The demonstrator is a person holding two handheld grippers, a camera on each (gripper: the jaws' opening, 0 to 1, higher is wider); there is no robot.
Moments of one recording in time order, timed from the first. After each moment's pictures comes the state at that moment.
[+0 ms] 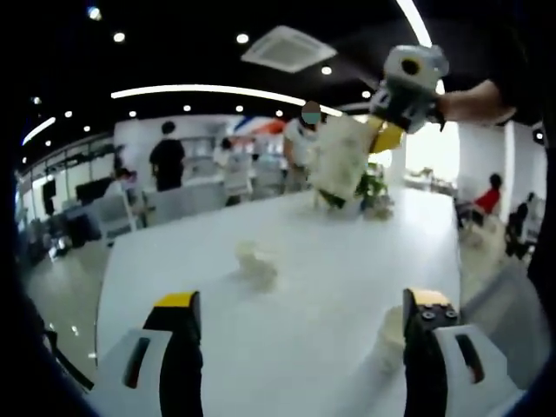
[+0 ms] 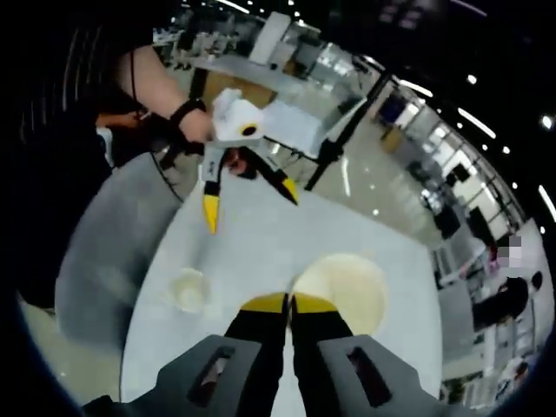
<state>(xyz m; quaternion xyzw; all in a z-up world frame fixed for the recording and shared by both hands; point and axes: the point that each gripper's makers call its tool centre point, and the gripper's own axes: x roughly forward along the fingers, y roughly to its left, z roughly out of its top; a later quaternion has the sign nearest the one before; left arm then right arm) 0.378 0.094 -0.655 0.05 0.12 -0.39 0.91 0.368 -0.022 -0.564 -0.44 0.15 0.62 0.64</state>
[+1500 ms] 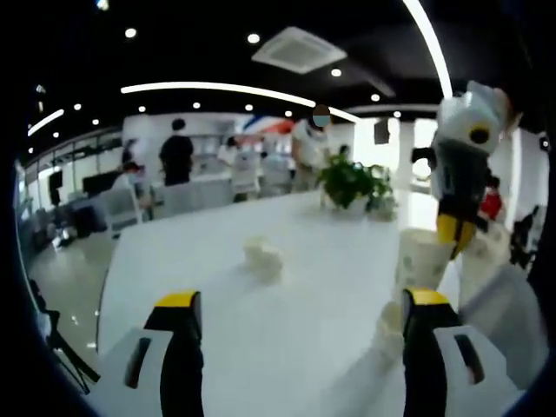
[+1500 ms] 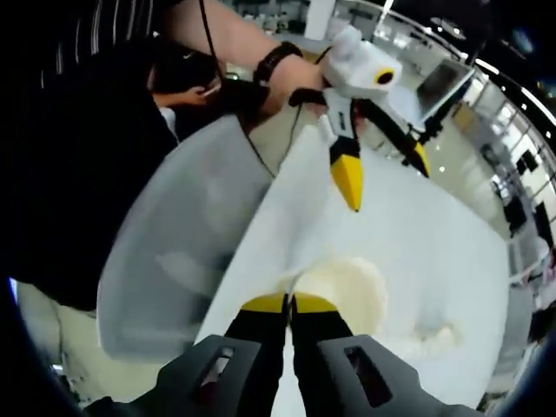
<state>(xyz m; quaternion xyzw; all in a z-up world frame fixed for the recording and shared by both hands) 0.367 0.108 -0.659 0.03 0.13 -0.37 0.92 0.266 -0.017 -0.672 -0.45 0.25 0.69 0.50</state>
